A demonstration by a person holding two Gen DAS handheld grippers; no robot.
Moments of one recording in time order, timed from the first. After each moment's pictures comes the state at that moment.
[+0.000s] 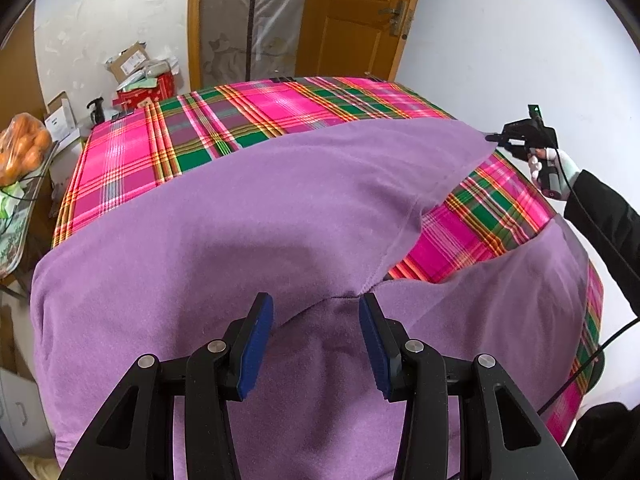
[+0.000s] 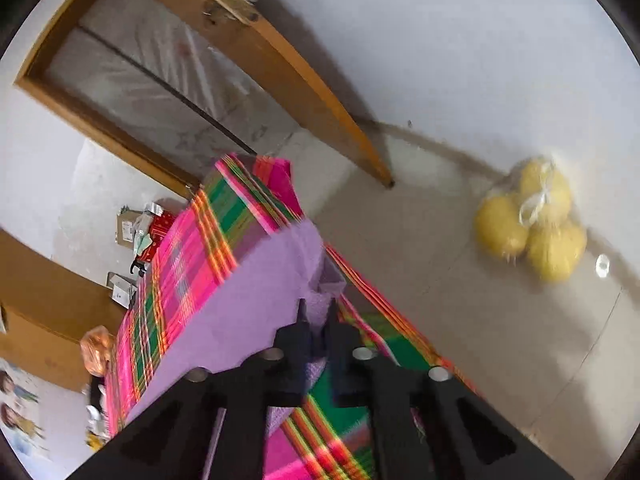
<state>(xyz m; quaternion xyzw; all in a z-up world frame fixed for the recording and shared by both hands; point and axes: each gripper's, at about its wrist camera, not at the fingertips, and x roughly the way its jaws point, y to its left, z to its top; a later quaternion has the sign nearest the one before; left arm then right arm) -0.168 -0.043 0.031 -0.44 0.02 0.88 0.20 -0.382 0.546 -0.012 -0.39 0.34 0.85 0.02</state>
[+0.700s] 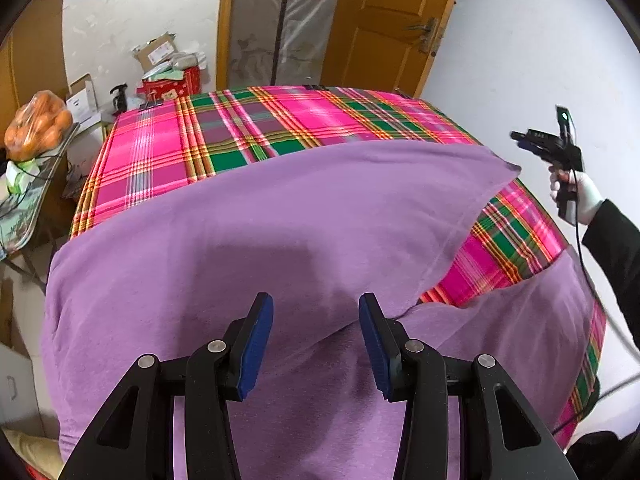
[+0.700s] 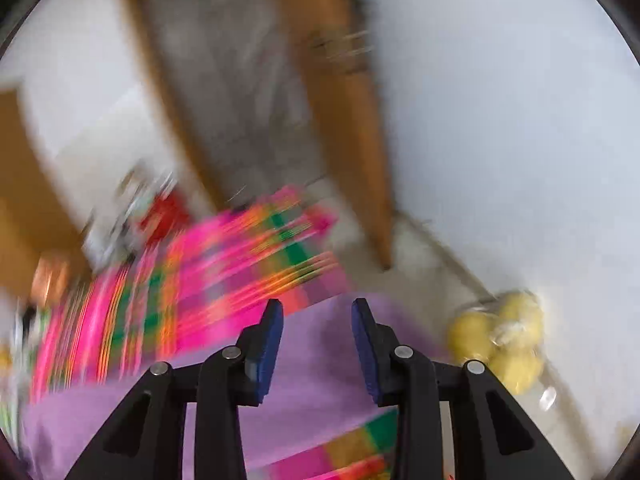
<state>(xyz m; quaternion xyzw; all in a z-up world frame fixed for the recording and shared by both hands) -0.182 -0.062 0.030 -0.44 -0.02 0.88 0.16 -0.388 0.471 0.048 -0.37 0.09 0.92 -0.02</state>
